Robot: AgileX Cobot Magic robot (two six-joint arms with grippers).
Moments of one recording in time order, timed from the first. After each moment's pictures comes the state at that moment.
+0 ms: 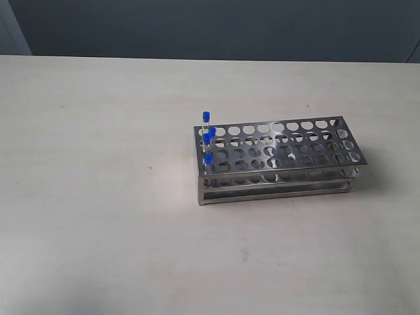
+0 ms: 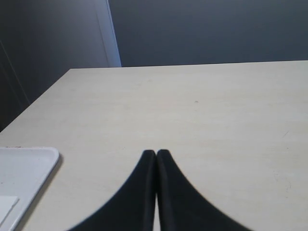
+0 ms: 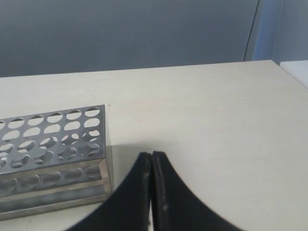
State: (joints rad) left arm 0.04 0.01 0.00 0.43 0.30 -0.35; right arm -0.06 0.24 0.00 0.06 0.10 0.00
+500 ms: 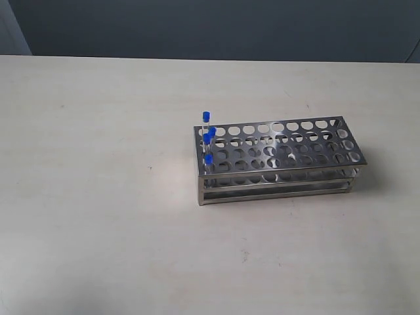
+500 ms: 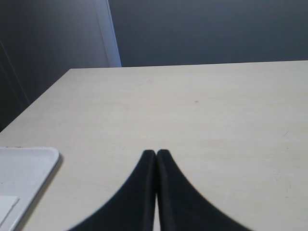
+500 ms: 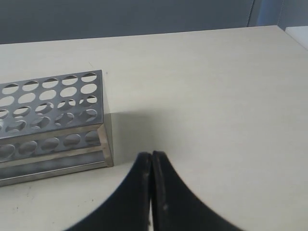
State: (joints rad) left arm 0.04 0.01 0.00 0.43 0.30 -0.35; right arm -0.06 0.24 0.00 0.06 0.21 0.00
